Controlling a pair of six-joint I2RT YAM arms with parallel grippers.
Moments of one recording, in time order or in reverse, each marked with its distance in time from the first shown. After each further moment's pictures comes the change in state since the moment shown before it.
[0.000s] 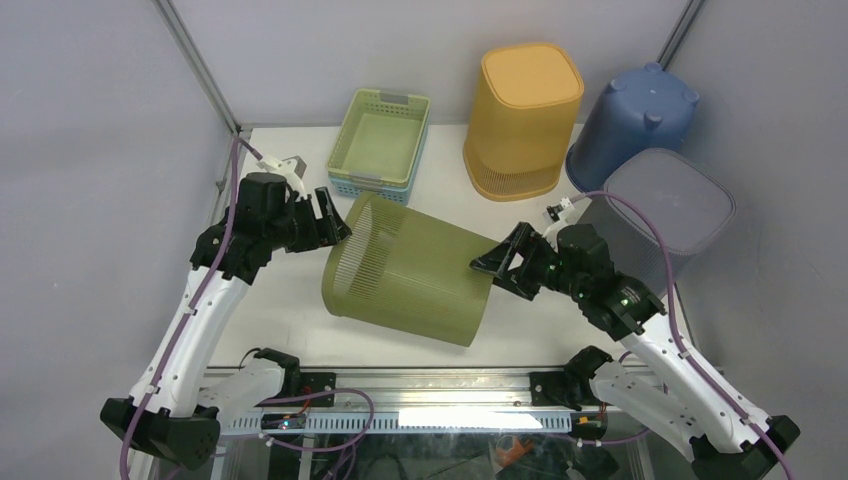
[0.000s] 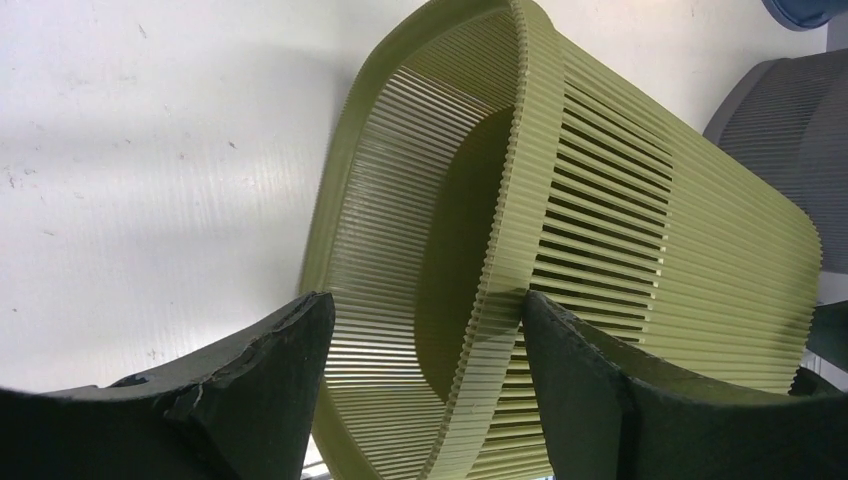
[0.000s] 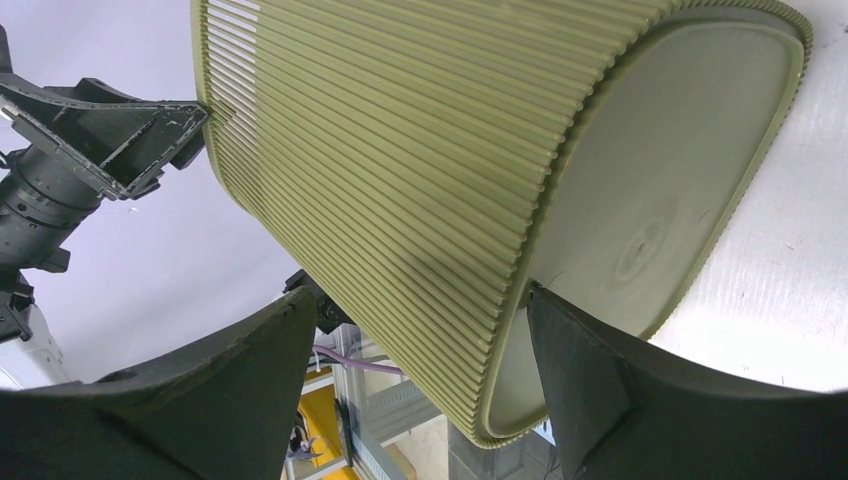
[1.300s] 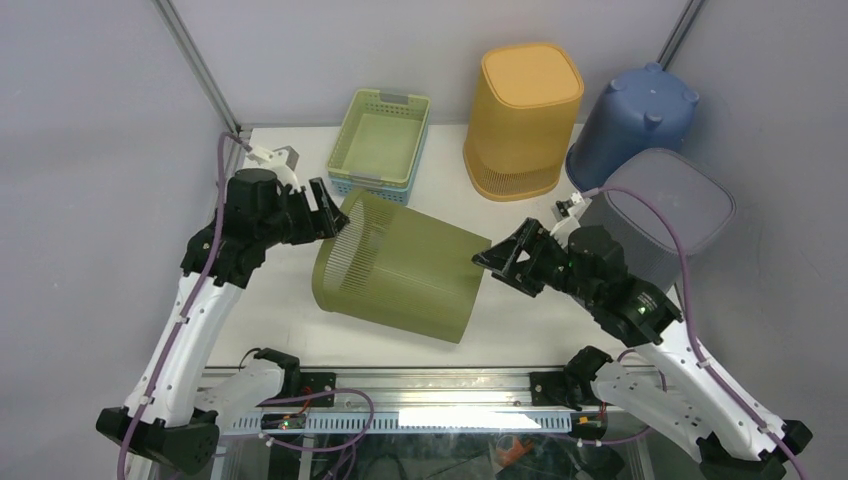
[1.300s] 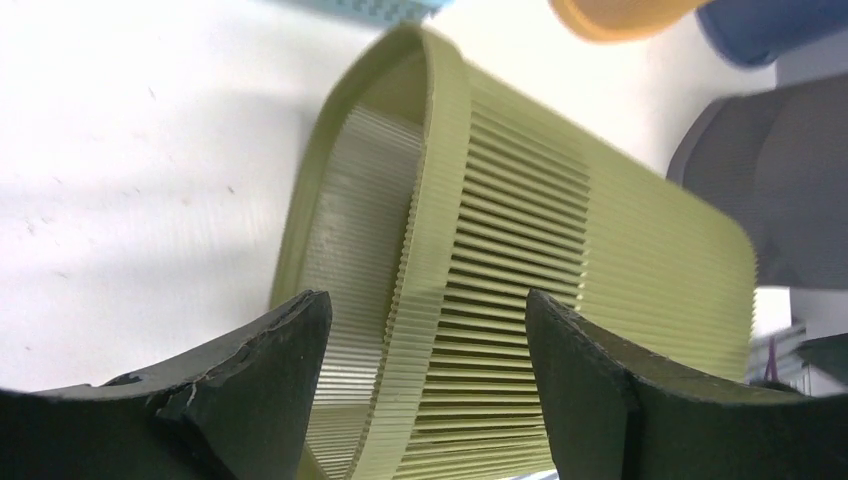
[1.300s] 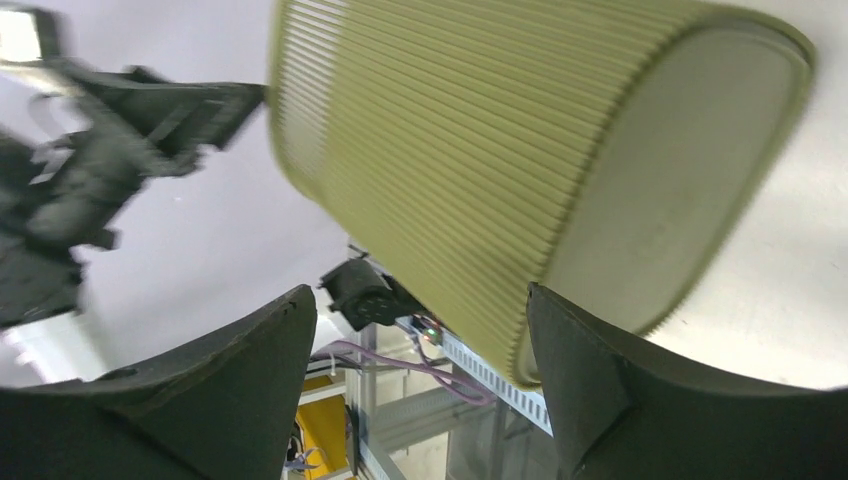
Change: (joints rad) left arm -0.001 -0.014 0.010 0.048 0.012 0.005; right arm 0.071 -0.019 0.125 -0.018 0.087 0.006
